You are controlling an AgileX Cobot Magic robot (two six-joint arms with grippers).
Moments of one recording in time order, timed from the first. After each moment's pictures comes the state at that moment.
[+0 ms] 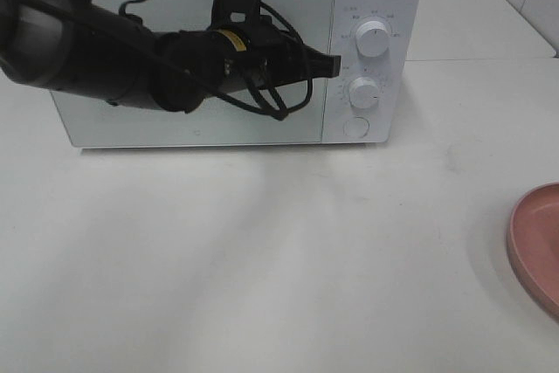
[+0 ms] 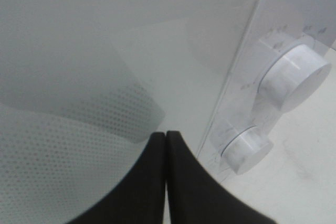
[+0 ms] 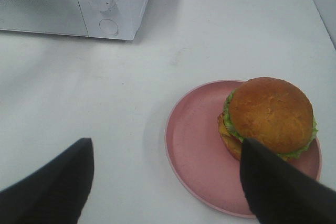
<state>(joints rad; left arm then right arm) -0.72 2.03 -1.26 -0.32 -0.33 0.10 0.16 0.00 -0.50 -0.05 1.01 0.12</state>
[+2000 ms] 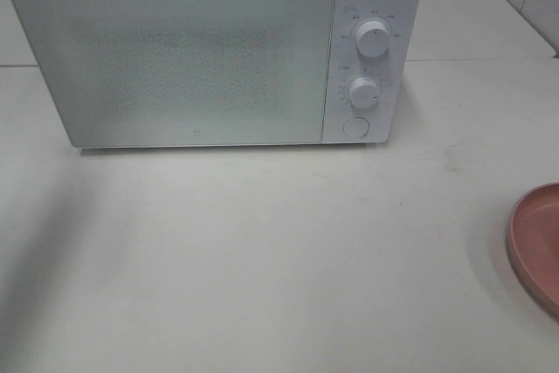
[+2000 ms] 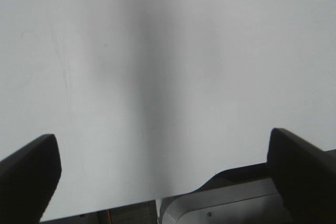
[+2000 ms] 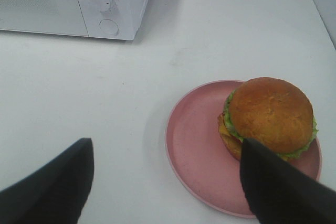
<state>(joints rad) -0.06 1.41 -1.19 -0.17 1.21 0.10 0.16 0.00 -0.50 -0.05 1.01 0.12</state>
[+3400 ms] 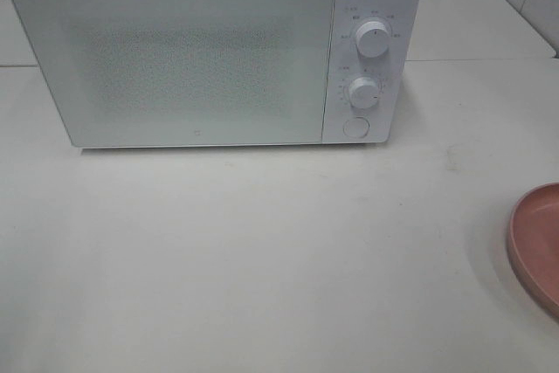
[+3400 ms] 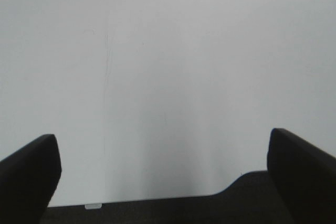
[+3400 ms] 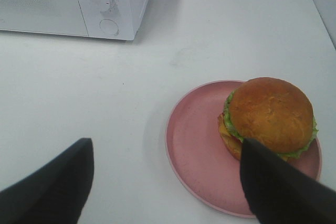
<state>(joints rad) 0.00 0.27 -0.52 -0.11 1.09 0.05 0.16 0.00 -0.50 -0.05 1.01 0.12</state>
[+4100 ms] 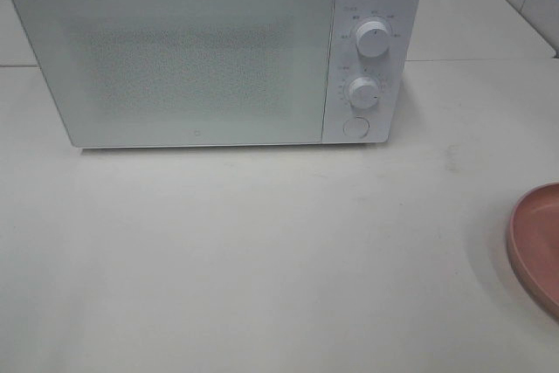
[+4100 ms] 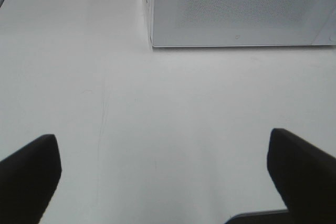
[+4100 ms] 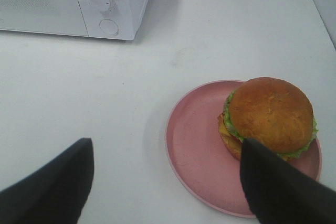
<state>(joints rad) 0.00 0.00 -0.52 -0.14 1.08 0.05 0.16 0.00 -0.50 -0.05 1.01 0.12</state>
